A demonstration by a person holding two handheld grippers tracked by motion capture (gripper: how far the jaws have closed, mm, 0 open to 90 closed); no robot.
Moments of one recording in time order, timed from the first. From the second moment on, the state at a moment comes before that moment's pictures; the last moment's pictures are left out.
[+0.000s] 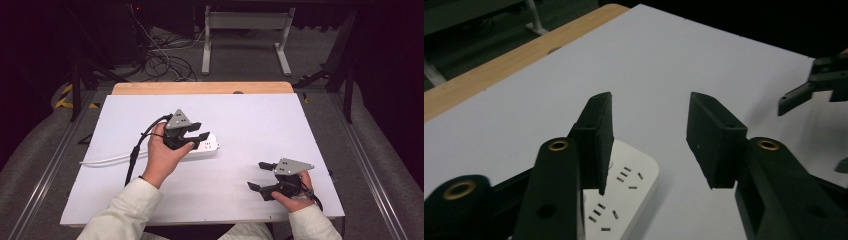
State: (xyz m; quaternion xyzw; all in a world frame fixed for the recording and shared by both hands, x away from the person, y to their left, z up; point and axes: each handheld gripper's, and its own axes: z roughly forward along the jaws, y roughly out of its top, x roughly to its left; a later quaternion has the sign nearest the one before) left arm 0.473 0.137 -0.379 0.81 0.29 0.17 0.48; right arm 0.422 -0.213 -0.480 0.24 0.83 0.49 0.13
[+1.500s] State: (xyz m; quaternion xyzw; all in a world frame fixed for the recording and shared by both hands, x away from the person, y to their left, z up) left arm 0.382 0.288 -0.475 0.78 0.30 0.19 0.51; right arm 0.421 -0.216 -0.480 0.25 0.83 0.49 0.14
